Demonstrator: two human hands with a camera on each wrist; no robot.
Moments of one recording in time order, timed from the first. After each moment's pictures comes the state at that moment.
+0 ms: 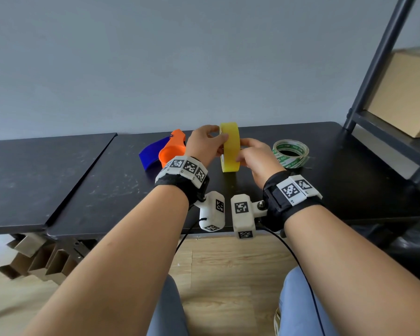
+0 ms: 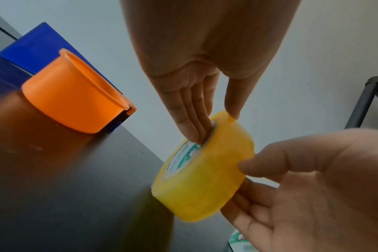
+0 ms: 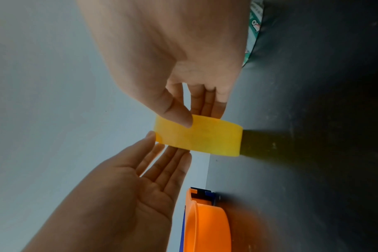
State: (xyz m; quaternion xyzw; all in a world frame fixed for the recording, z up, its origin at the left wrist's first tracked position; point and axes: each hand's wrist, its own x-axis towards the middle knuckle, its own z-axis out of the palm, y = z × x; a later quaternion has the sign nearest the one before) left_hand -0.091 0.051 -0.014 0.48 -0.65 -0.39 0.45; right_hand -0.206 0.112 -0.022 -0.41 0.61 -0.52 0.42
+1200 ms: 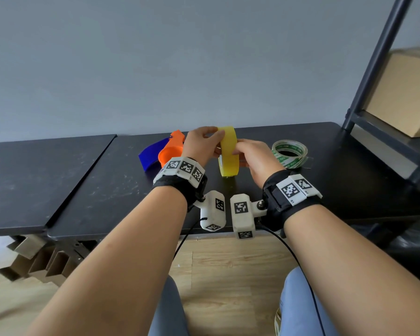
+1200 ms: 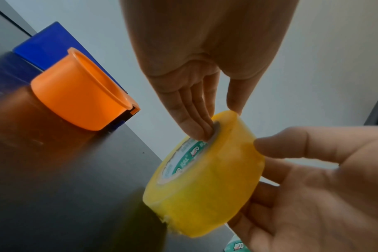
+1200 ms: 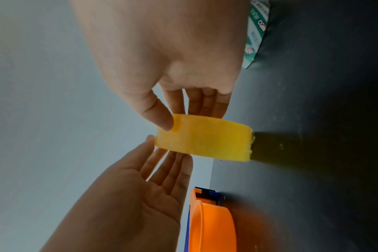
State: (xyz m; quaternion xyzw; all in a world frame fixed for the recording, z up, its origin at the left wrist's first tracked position) left_hand -0.088 0.052 -0.012 0.48 -0.62 -0.42 0.46; right_hand -0.204 0.112 -0.016 -0.43 0.60 -0.53 0.43
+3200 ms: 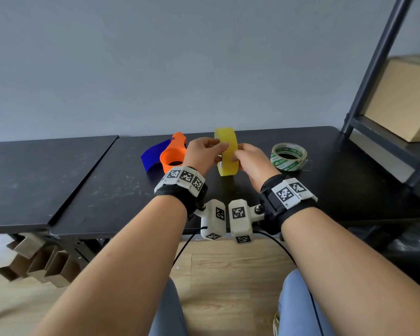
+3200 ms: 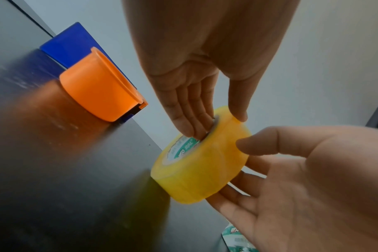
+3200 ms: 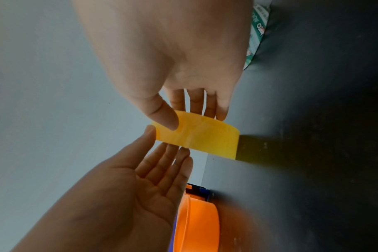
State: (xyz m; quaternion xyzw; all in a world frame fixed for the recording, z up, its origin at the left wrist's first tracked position) left_hand -0.082 0.067 -0.022 0.49 -0.64 -0.39 0.45; right_hand -0.200 0.116 -0.020 -0.46 0.63 -0.48 0.41
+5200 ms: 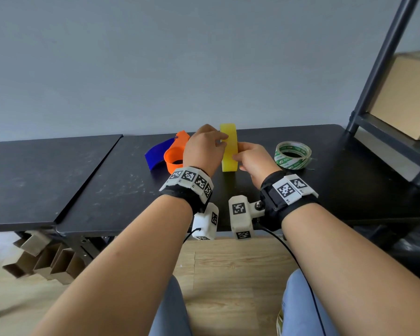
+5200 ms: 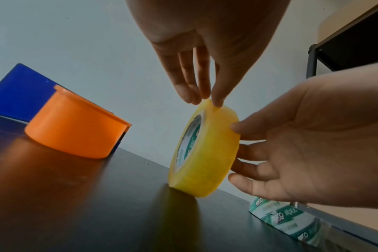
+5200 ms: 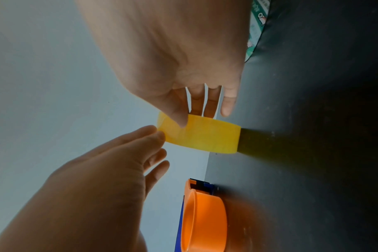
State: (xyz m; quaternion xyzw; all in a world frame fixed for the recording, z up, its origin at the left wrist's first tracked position) left_hand -0.078 0.073 -0.015 0.49 -0.77 -0.08 0.41; right_hand -0.194 0.116 -0.017 -0.46 0.61 -0.49 0.42
